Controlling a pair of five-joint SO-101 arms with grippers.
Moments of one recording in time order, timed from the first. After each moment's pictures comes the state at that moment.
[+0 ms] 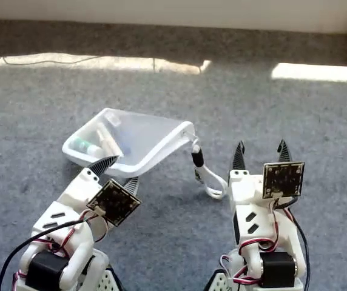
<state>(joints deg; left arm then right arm) 12.5 -104.1 69.8 67.8 -23.3 -3.6 -104.9 74.8 50.3 5.8</state>
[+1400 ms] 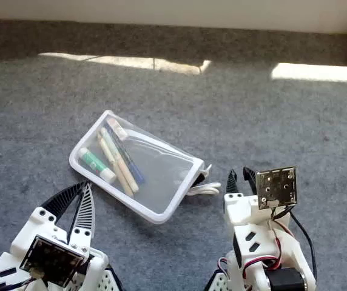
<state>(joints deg) 12.6 -104.4 40.0 92.2 -14.5 -8.0 -105.0 64.9 75.7 5.8</state>
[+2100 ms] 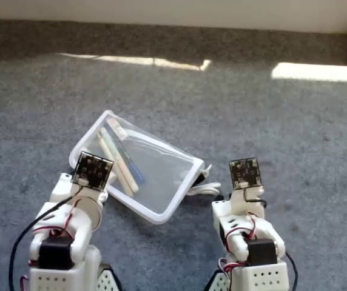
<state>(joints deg) -4.7 -104.2 87.3 64.3 -14.5 -7.9 -104.4 95.7 66.1 5.8</state>
